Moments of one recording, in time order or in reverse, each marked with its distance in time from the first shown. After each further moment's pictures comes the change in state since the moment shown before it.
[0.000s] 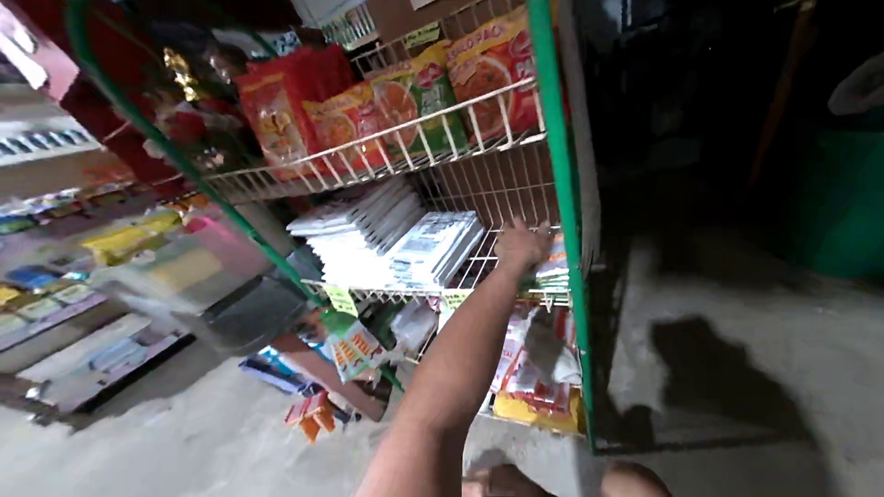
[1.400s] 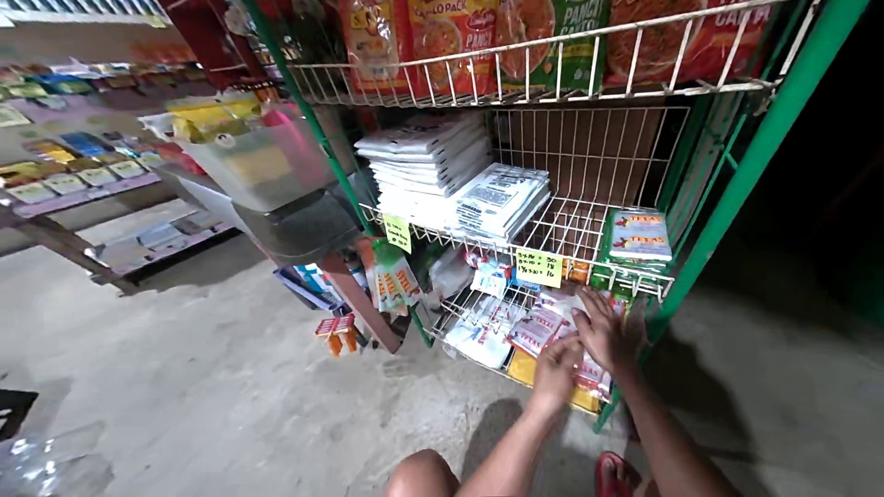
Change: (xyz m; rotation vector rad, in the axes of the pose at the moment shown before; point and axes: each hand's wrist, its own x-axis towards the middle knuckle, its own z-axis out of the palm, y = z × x) left_hand -0.151 -0.172 0.154 -1.278 0.032 0.029; right_hand 0.084 0.141 -0.077 -0.199 1.000 0.149
